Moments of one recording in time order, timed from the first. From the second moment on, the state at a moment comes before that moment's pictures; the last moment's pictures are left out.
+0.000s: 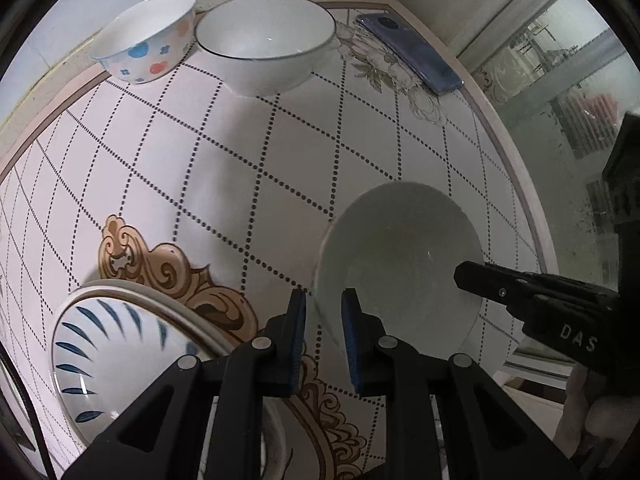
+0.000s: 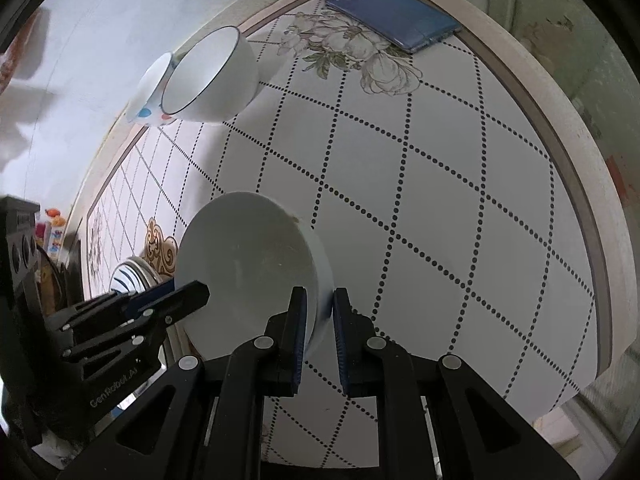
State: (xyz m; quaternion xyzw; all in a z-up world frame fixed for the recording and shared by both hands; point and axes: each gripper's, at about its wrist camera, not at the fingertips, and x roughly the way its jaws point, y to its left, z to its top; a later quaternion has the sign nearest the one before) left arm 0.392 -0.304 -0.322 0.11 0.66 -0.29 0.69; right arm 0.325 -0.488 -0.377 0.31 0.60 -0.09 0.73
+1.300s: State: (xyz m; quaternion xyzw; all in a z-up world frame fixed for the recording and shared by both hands) left arm 0.573 -0.322 -0.342 -0.01 0.67 -0.15 0.73; right arm 0.555 -0.537 -0.388 0.30 0.59 -0.01 0.75
